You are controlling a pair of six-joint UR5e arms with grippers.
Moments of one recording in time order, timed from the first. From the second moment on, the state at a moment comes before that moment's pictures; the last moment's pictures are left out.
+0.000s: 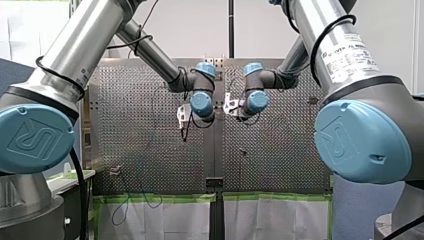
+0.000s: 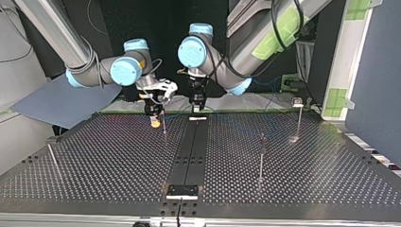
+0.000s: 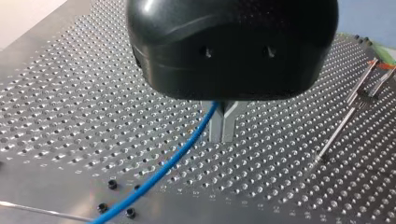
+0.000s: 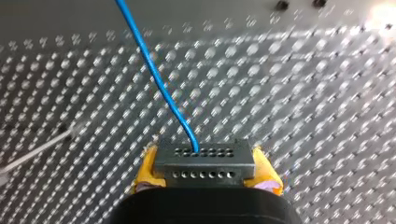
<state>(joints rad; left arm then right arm) -0.66 -2.04 -1.63 -2.78 -2.10 -1.76 2.12 -1.05 1.54 -0.31 1.61 1.70</state>
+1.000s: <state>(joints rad) -0.69 -2.17 -1.63 -2.59 -2.09 -1.77 2.07 -1.11 1.83 -0.50 1.61 1.67</state>
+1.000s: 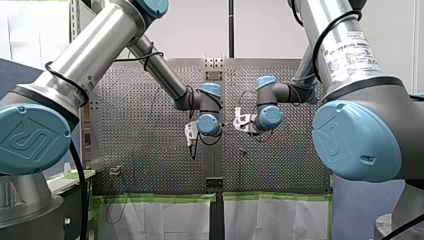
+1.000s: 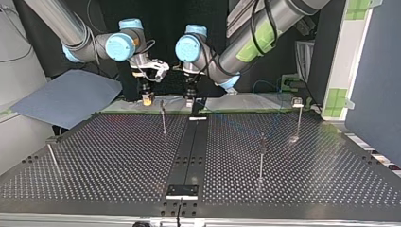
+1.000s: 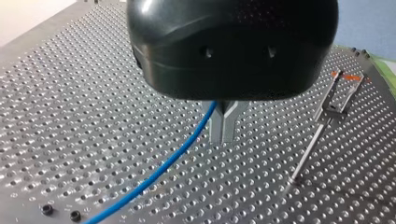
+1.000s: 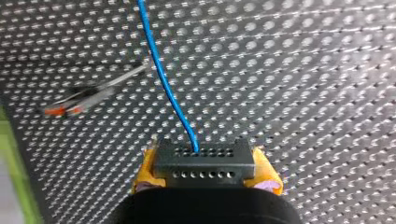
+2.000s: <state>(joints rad) -0.73 -2.29 -1.63 -2.57 -2.08 -1.77 2.07 -1.11 1.88 -0.53 1.59 1.69</state>
